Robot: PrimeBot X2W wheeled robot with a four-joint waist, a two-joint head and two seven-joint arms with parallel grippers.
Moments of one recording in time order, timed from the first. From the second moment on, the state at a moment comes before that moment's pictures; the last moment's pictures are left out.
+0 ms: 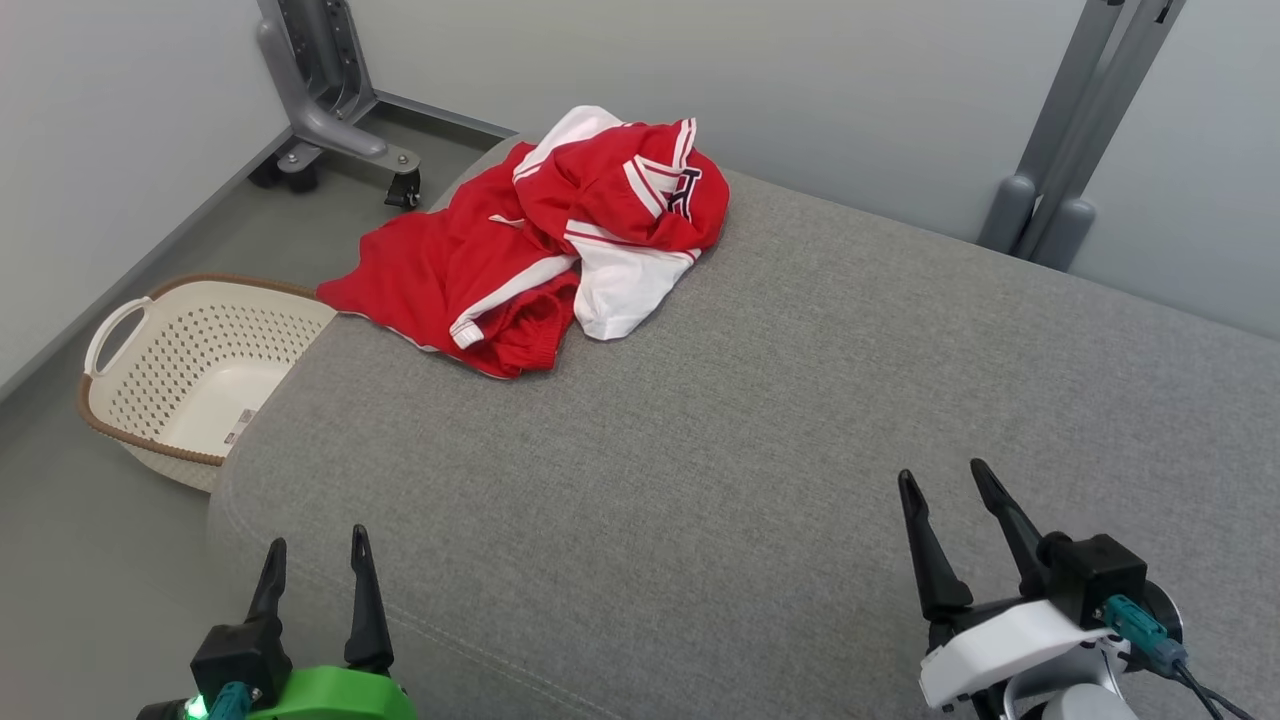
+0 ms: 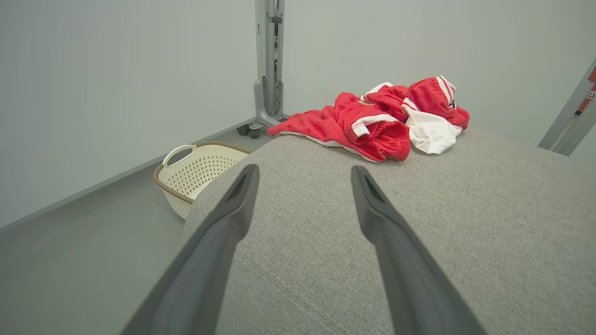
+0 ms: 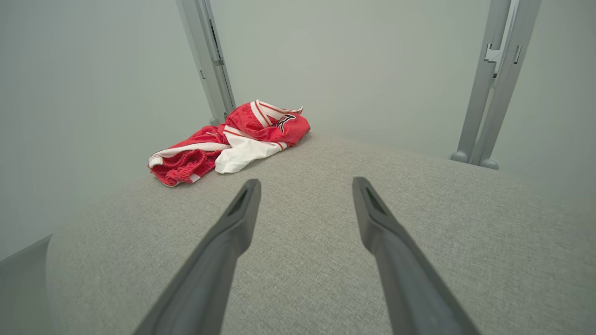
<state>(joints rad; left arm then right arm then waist) 0.03 0.05 -0.05 0.26 -0.21 0.06 -0.26 -0.02 -0.05 0.10 0.23 0.17 0.13 -0.26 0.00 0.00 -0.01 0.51</state>
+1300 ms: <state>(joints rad) -0.76 0.35 -0.18 0.95 -0.42 -0.13 0.06 -0.09 -0.05 0.04 0.05 -0.03 0.13 -0.26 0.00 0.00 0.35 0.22</state>
